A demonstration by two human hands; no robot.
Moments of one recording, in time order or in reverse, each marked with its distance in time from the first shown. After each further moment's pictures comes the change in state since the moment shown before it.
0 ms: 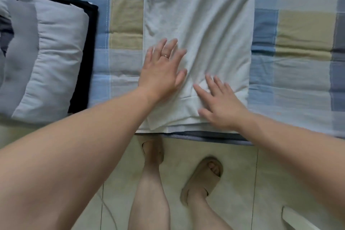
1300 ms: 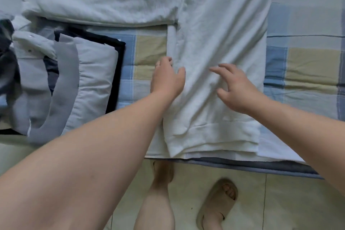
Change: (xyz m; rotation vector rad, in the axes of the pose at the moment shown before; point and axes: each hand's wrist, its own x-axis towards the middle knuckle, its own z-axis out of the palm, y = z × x) left_hand 0.048 -0.026 -0.066 -0.686 0.055 -0.612; right_hand 0.056 -0.014 -0.110 0.346 0.261 0.088
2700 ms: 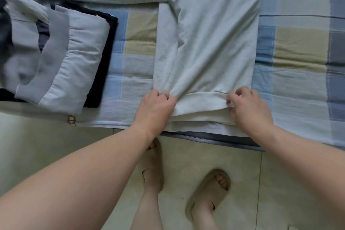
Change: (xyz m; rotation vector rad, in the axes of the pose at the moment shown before) left_hand -0.128 -0.096 0.041 0.860 0.113 0.738; right_hand -0.111 0.088 0.061 -0.439 0.124 0.041
